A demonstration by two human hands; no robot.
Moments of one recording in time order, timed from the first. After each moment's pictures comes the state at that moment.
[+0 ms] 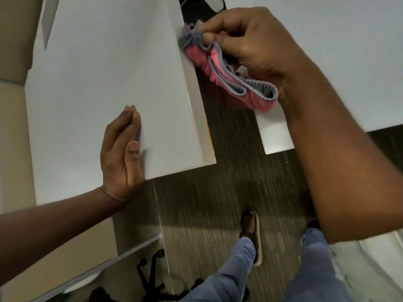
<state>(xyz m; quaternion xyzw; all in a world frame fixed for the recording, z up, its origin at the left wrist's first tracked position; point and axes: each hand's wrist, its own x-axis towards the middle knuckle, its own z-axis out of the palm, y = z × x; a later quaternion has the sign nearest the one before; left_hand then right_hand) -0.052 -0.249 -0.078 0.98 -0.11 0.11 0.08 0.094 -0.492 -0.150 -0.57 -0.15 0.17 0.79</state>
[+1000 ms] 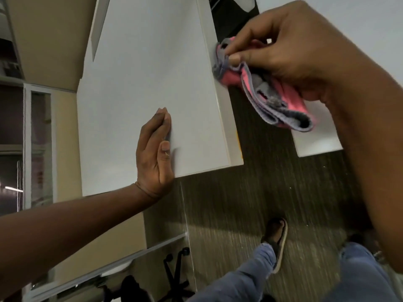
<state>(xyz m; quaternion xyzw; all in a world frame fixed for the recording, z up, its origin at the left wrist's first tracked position) -0.053 -0.251 -0.079 0.99 -0.09 0.10 0.09 0.082 -0.506 -0.137 -0.60 -0.16 0.20 0.76</state>
